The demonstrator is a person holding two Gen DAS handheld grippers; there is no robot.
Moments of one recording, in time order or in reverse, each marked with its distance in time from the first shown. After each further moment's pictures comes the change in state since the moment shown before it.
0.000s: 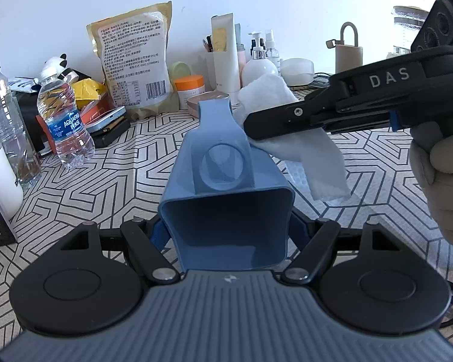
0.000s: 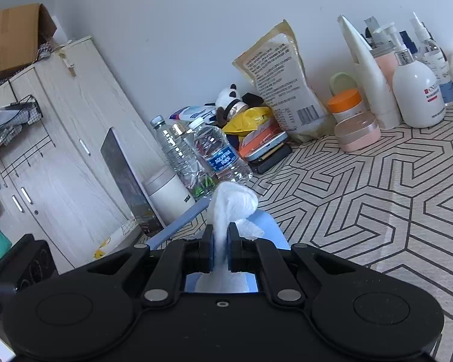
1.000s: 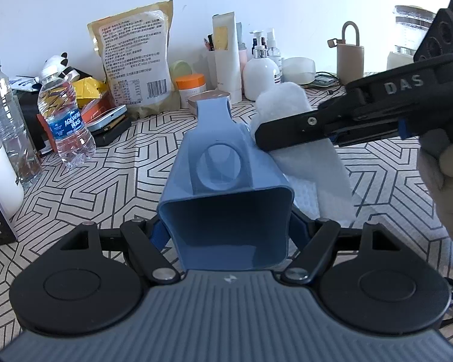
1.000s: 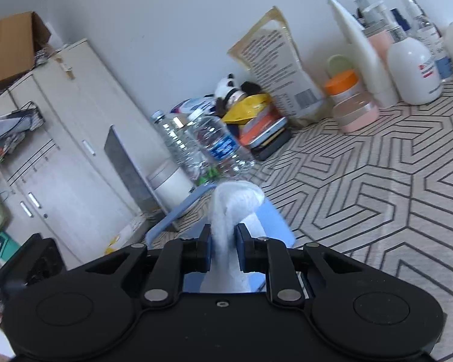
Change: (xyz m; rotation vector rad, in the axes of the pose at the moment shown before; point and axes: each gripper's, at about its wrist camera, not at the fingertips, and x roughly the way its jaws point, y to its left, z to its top) left arm 0.001 0.008 0.000 -0.011 0.001 -0.004; right arm -0.004 -0.008 -0.005 0.059 0.039 0.031
